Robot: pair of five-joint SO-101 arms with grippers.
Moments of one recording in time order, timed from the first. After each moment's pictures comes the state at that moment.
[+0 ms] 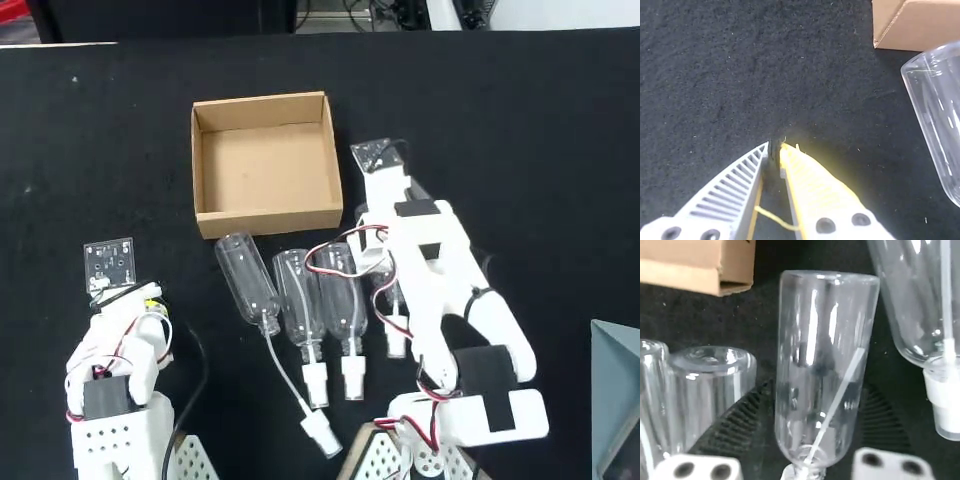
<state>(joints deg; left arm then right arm) -14.6 -103.5 96.2 63.1 -2.9 -7.4 -4.1 39.3 52.8 7.2</state>
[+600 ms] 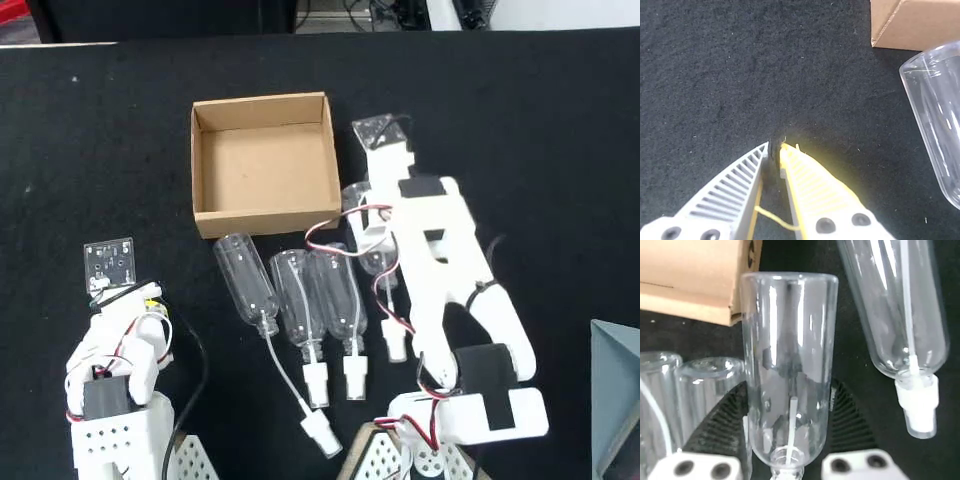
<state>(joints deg) -14.6 -103.5 96.2 63.1 -3.0 -7.3 -3.9 27.2 62.6 7.2</state>
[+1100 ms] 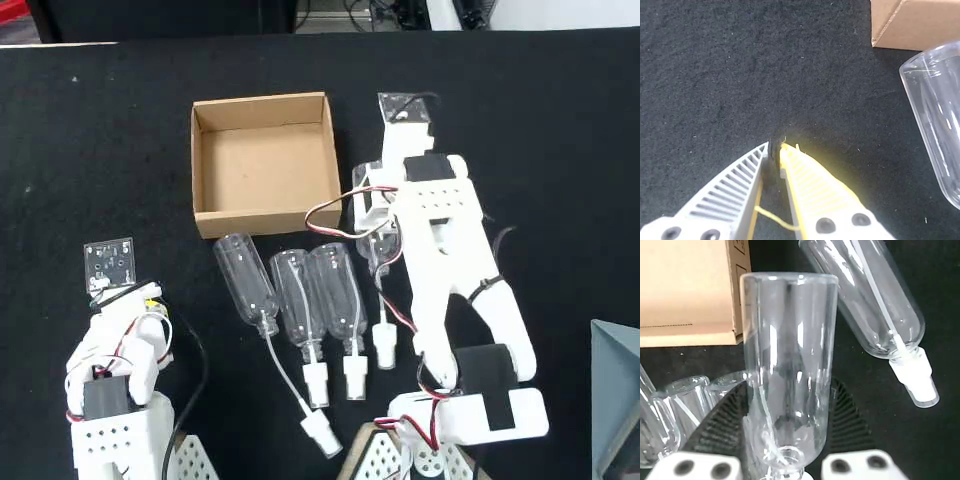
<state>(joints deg) -14.6 -103.5 96.2 63.1 -3.0 -7.3 -3.9 18.9 70.1 -7.0</state>
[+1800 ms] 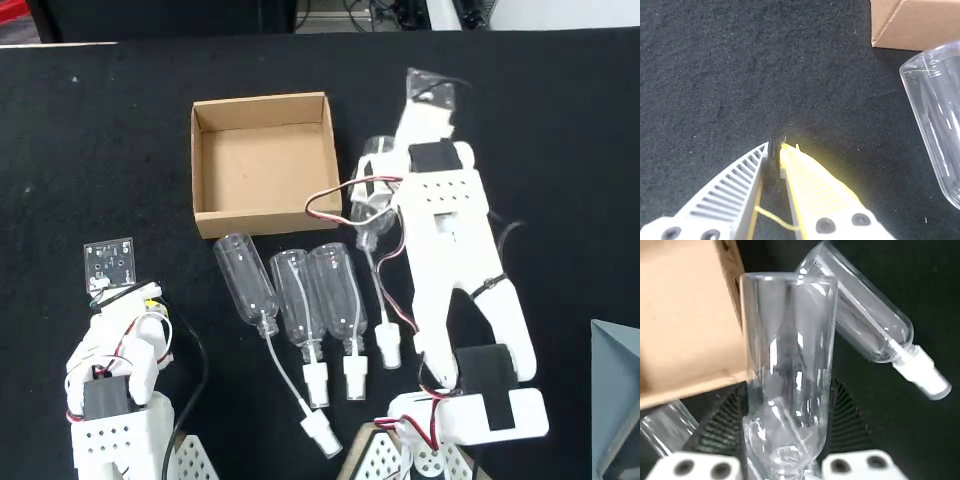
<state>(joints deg) -14.6 -103.5 96.2 63.1 -3.0 -7.3 -3.9 11.8 71.3 -25.3</state>
